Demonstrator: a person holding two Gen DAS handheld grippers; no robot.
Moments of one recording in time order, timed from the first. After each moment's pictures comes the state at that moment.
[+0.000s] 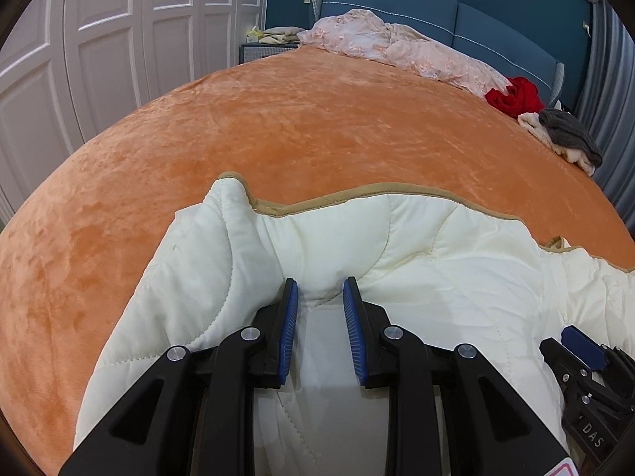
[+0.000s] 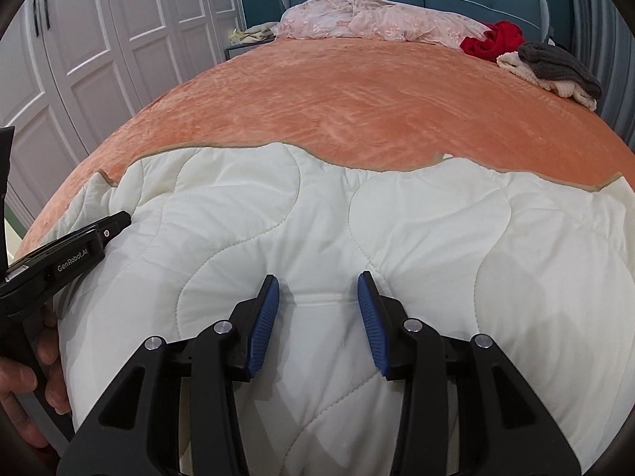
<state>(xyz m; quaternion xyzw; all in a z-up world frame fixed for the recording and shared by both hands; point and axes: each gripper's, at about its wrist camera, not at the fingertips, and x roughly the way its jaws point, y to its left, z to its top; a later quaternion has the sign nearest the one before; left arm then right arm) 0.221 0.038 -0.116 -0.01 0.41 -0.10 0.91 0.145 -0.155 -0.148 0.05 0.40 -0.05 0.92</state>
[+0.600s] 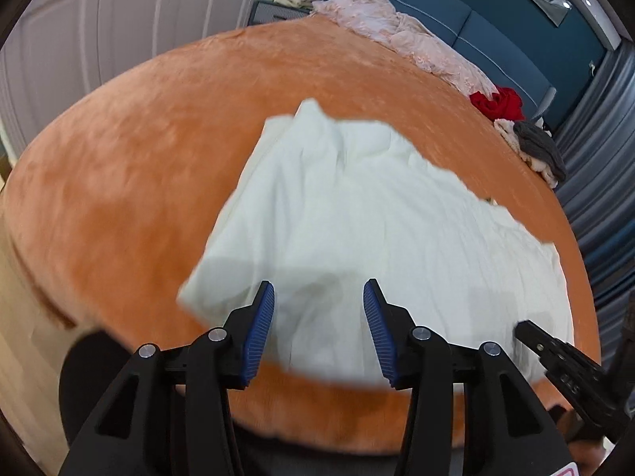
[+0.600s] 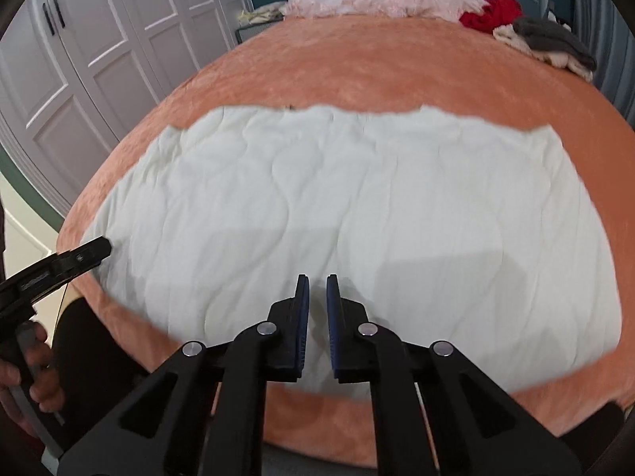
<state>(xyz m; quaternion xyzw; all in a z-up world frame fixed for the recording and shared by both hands) 0.097 0.130 -0.064 -0.11 0.48 -0.14 0.86 0.030 -0.131 -0.108 0.08 0.45 -0.02 0.89</state>
